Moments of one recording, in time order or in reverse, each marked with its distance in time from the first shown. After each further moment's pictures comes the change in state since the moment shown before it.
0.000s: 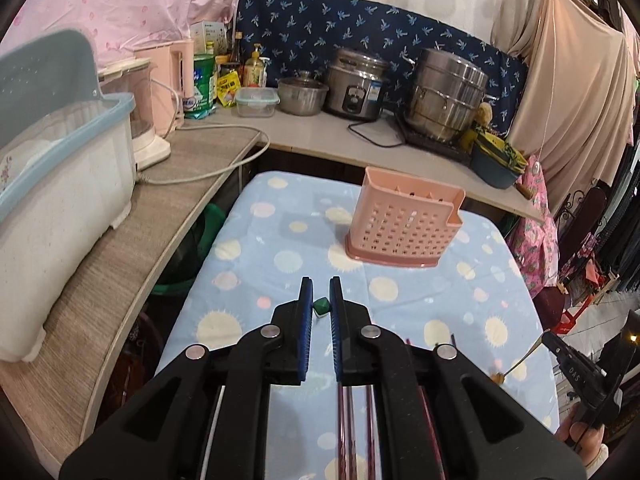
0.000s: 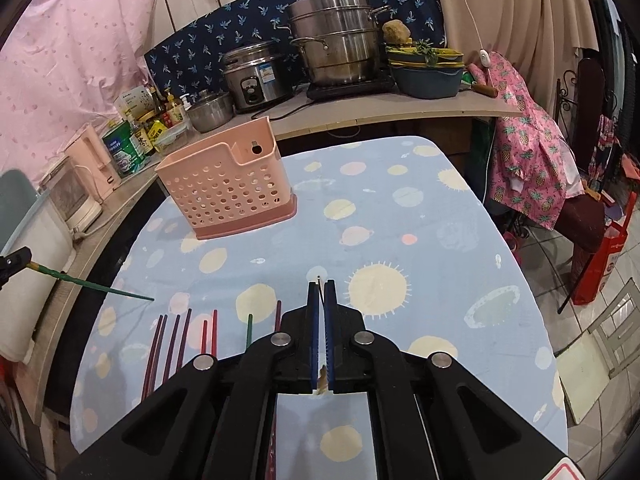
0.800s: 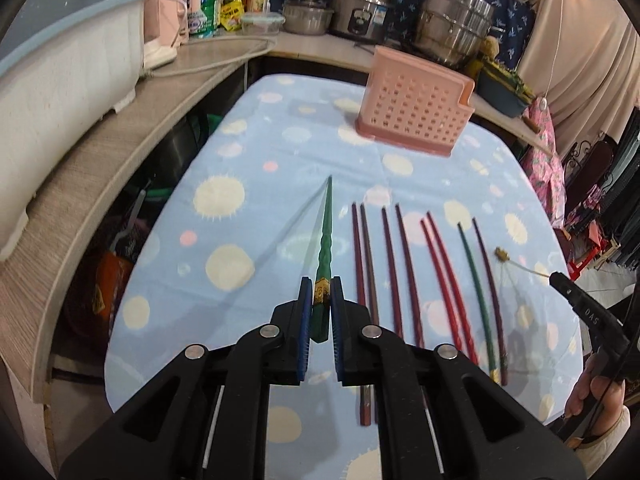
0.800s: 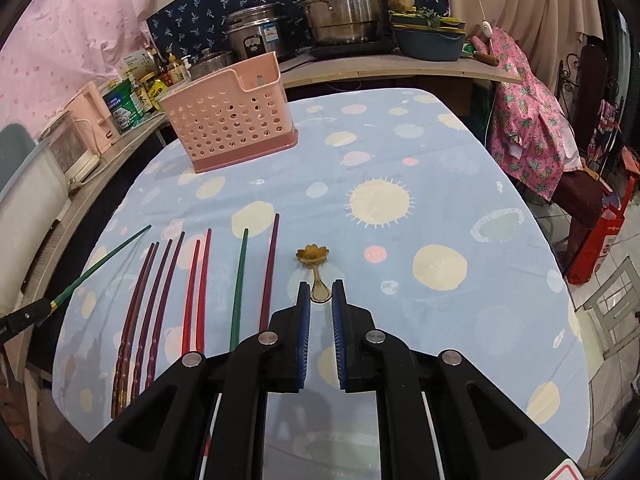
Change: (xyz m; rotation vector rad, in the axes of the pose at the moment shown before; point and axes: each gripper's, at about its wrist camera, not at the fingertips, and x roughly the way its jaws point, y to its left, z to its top) left arm 0.010 0.012 -0.114 0.000 0.204 0.015; right arm 0.002 0.005 -0.063 -0.027 0.105 -0.026
